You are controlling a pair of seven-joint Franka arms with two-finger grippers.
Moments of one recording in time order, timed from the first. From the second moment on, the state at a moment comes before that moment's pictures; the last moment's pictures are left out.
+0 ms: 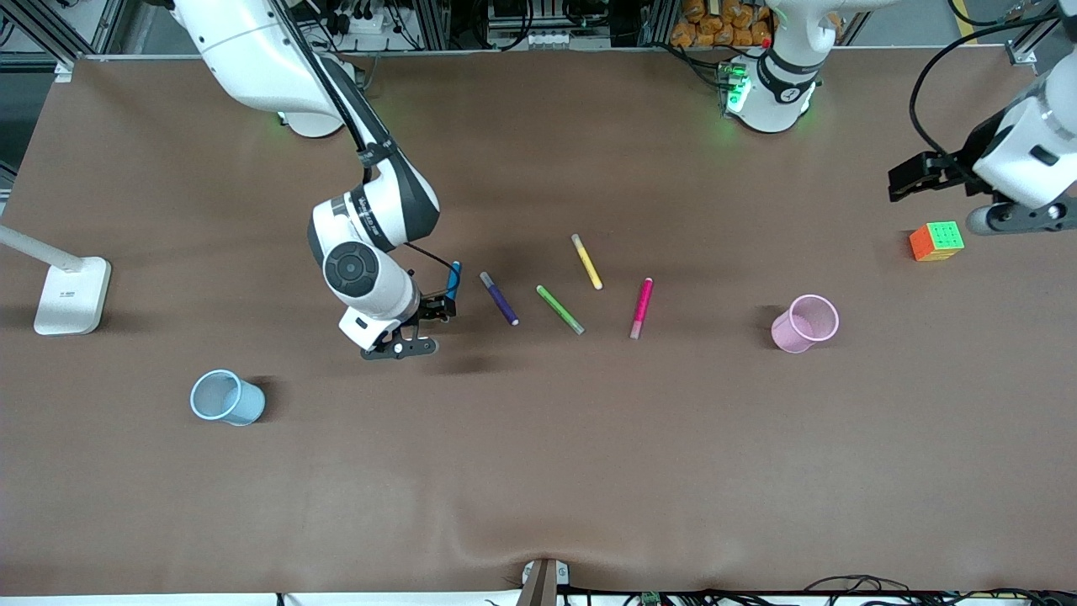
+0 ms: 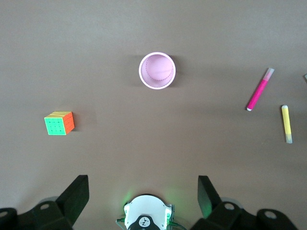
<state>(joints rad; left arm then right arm) 0.01 0.01 -0.13 -1.56 0.06 1.39 -0.14 0.51 0.53 -0.03 -1.85 0.12 2.28 0.30</state>
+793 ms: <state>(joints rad) -0.05 0.11 -0.14 -1.55 0.06 1.40 -0.14 0.60 0.56 -0.03 -1.93 0.12 2.40 0.41</state>
